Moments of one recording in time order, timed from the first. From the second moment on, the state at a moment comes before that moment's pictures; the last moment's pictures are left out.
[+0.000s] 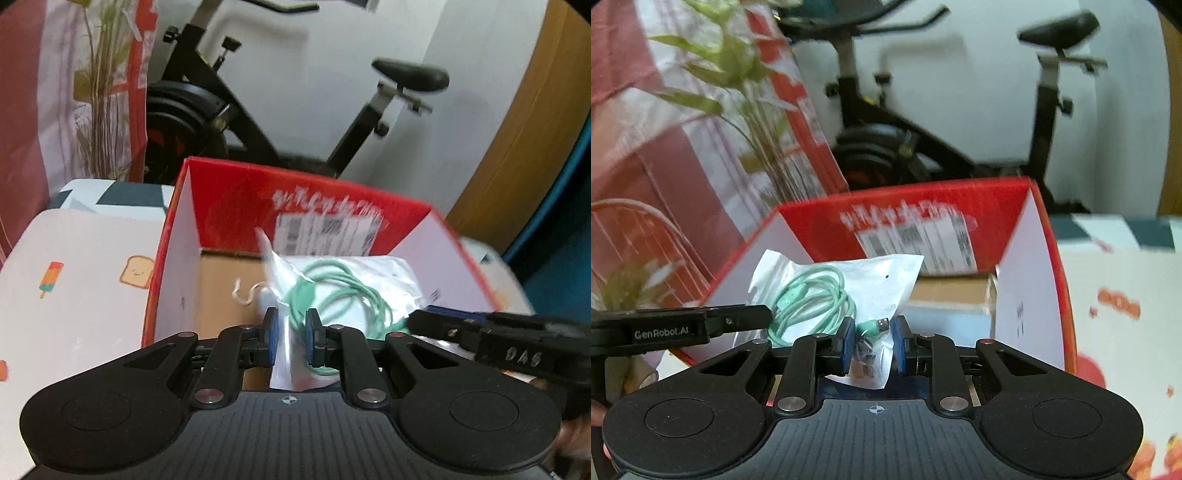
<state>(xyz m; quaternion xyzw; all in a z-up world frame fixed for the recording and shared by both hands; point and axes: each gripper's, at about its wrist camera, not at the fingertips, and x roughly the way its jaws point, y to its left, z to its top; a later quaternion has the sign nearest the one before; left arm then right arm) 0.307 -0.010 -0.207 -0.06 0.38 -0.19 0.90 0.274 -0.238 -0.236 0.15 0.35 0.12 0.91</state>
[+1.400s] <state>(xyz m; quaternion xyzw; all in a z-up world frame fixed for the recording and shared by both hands) 0.281 -0.003 -0.193 -0.01 0.35 -0.16 0.92 0.276 -0.224 -0.229 0.14 0.43 0.07 0.89</state>
